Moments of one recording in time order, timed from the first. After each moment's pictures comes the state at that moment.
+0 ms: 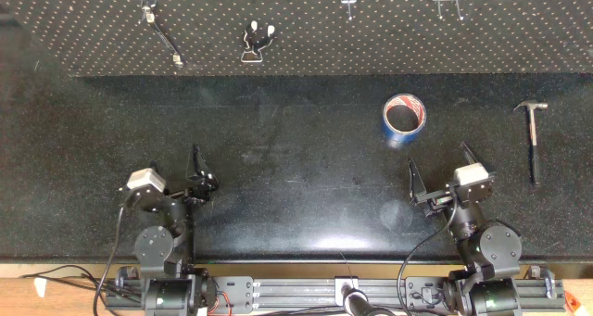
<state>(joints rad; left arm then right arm) 0.03 0.02 0.01 -0.06 -0.12 -0.38 0.11 0.01 0.01 -0.06 -0.16 -0.05</state>
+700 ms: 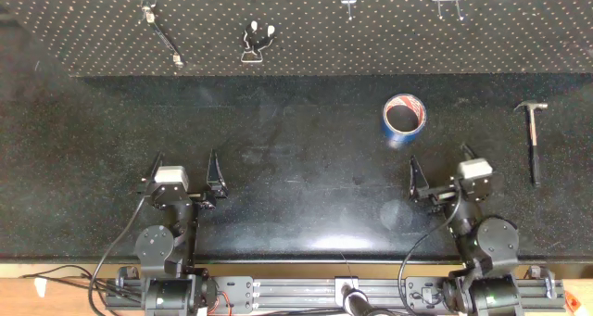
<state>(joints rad) 0.03 0.02 0.01 -0.07 0.00 -0.03 0.13 0.10 0.03 -0.06 -0.12 0.06</state>
